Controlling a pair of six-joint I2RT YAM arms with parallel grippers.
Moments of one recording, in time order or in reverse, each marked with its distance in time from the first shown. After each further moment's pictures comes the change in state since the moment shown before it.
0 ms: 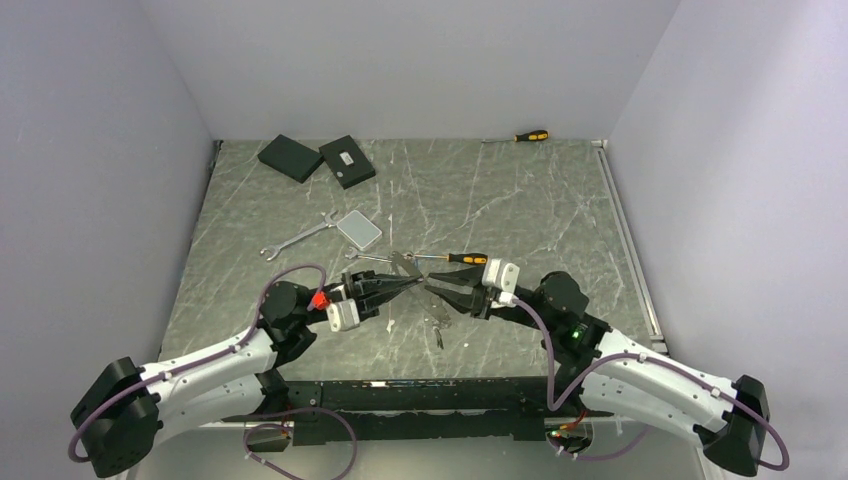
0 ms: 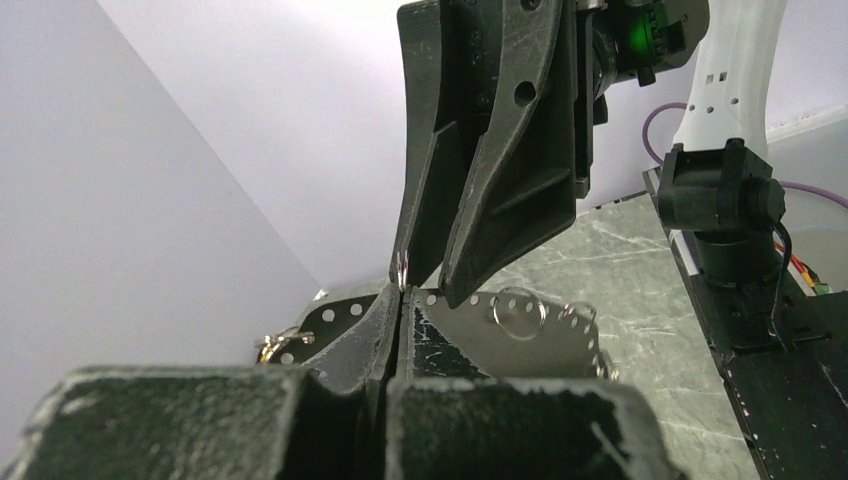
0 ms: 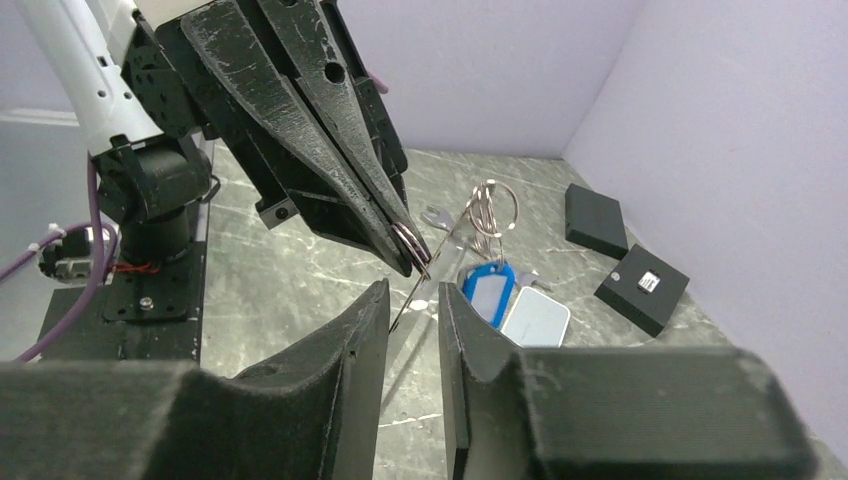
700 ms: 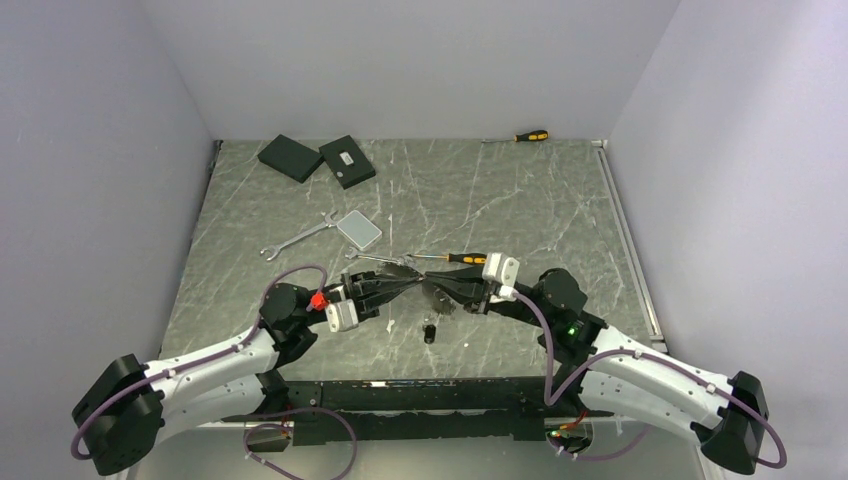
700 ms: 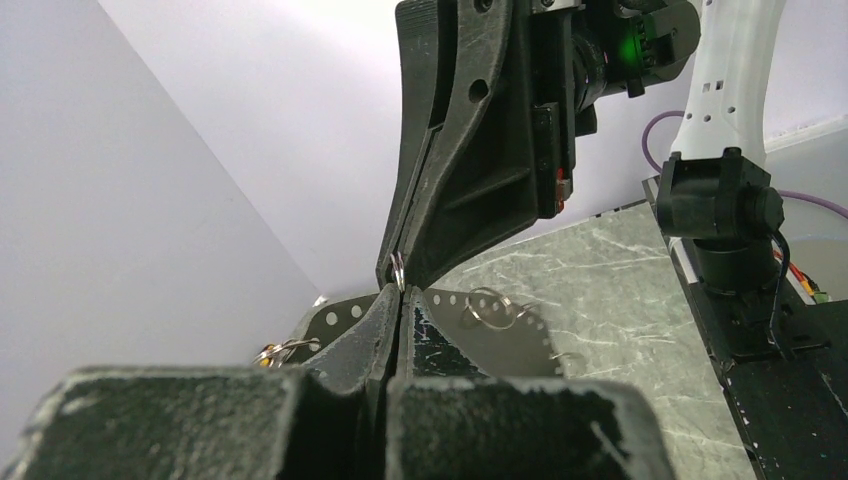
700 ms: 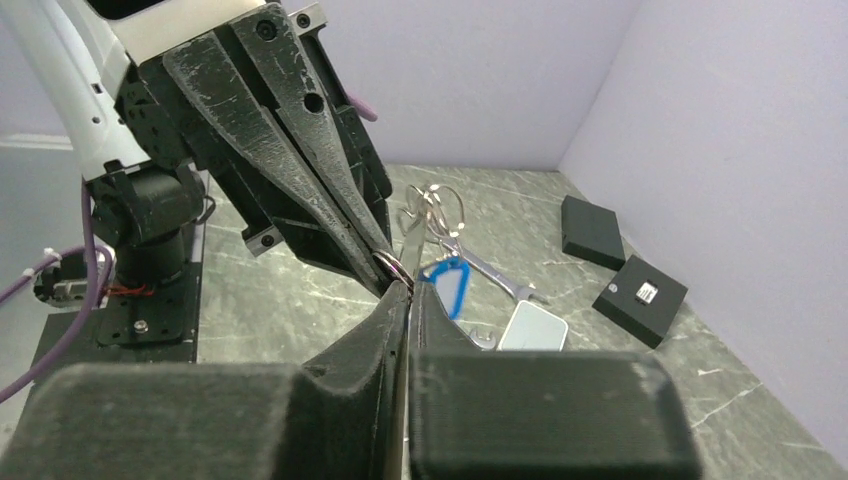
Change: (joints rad) left arm 0.001 0.018 -0.015 0.061 -0.002 -0.019; right arm -0.005 0.041 0.008 0.069 -0.009 0.034
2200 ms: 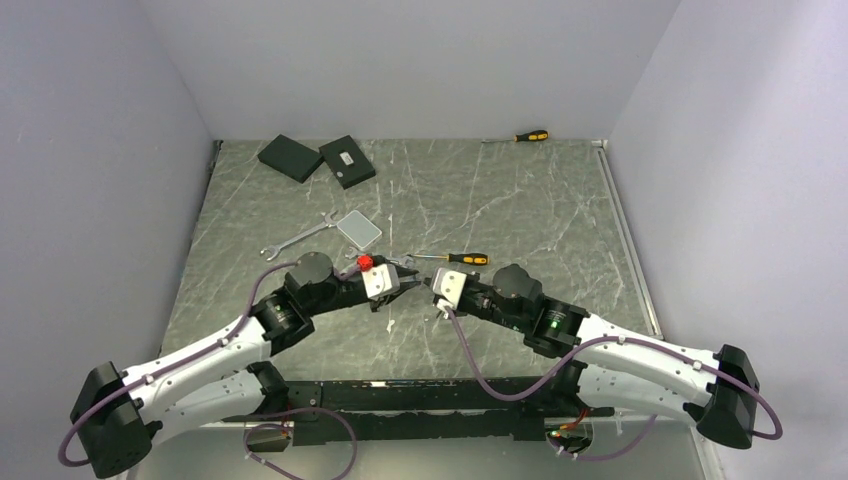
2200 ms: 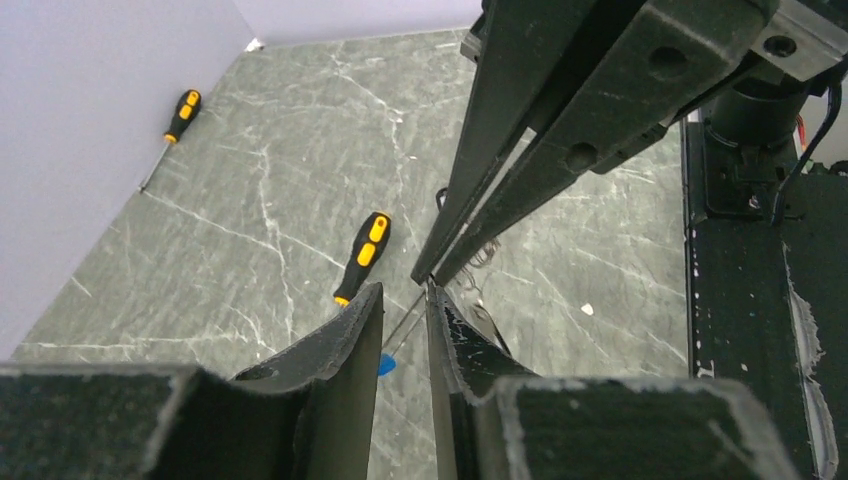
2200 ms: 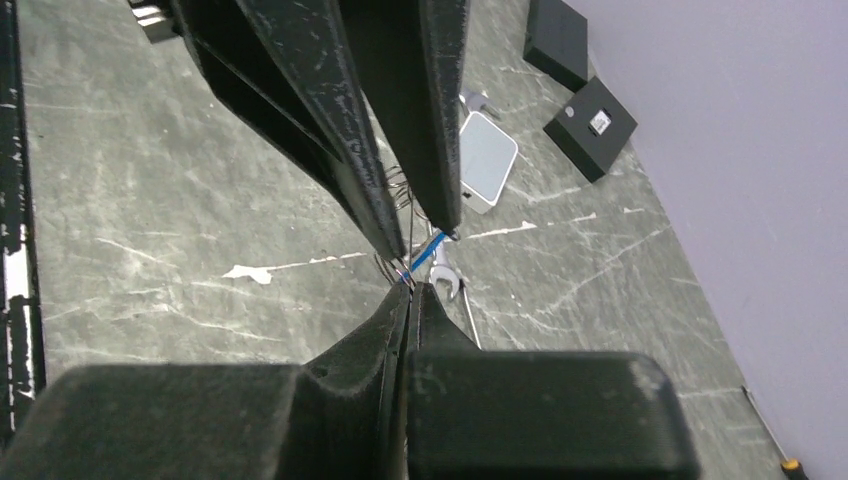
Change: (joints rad) left arm -0.001 -0.027 0.224 -0.781 -0.192 0.027; right arm 0.097 0.150 0.100 -0.379 0.296 -0.336
